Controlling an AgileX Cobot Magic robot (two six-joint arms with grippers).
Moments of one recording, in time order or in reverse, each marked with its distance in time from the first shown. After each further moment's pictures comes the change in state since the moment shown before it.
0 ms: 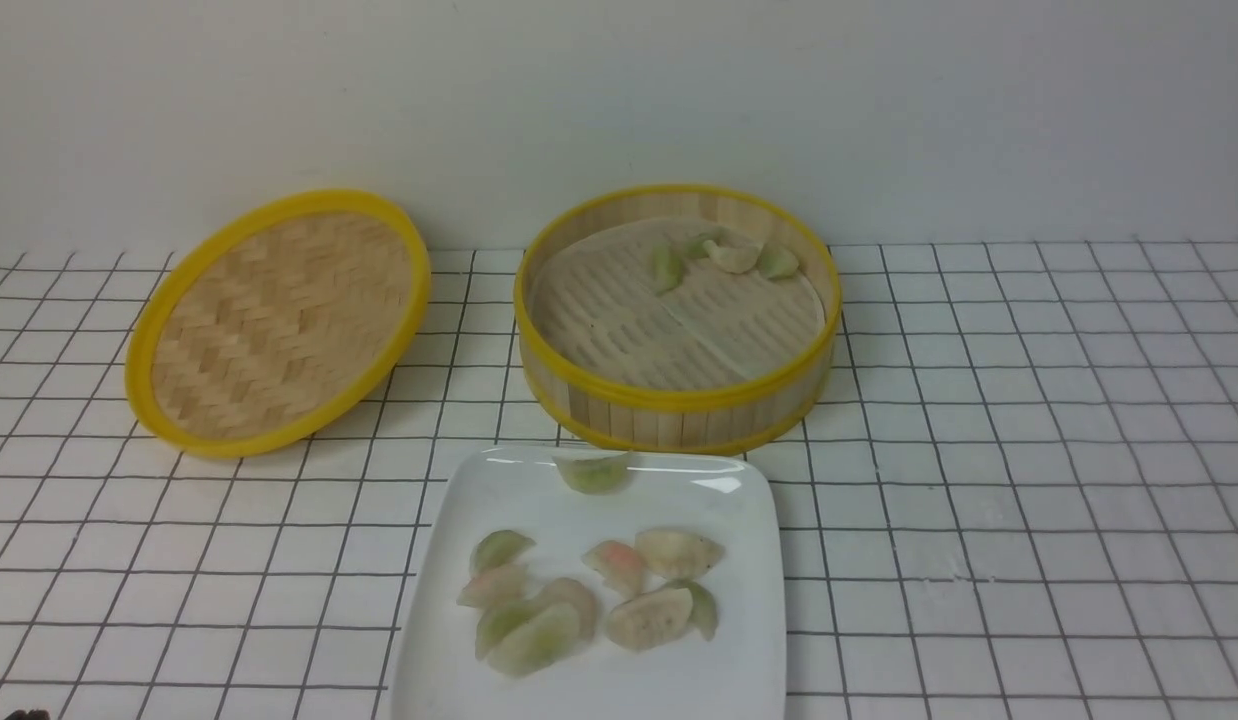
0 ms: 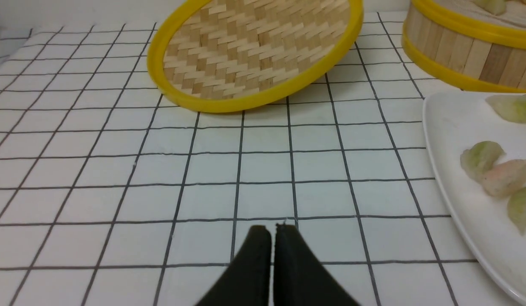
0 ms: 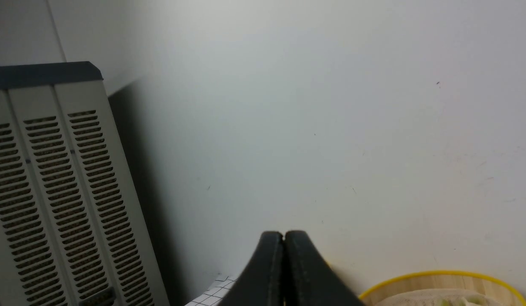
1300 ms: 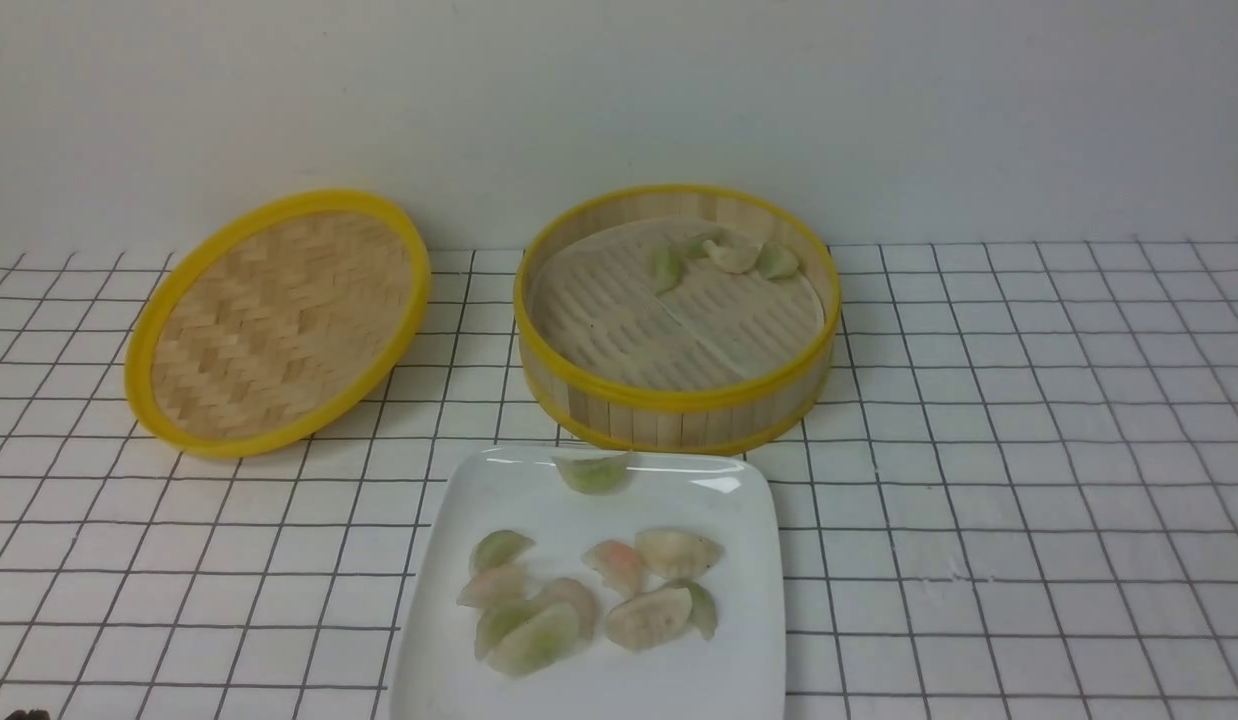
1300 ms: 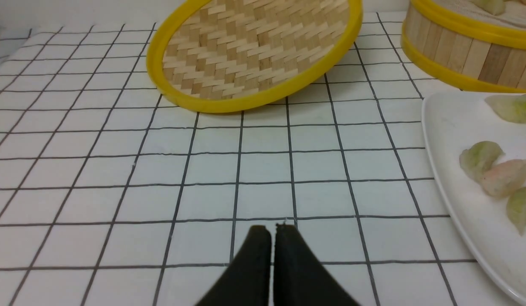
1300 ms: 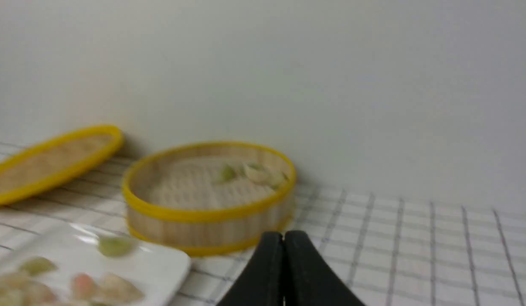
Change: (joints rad) right arm -0.497 0.000 0.170 0.307 0.231 -0.569; left arm 0.000 0.001 0.000 0.000 0.000 0.000
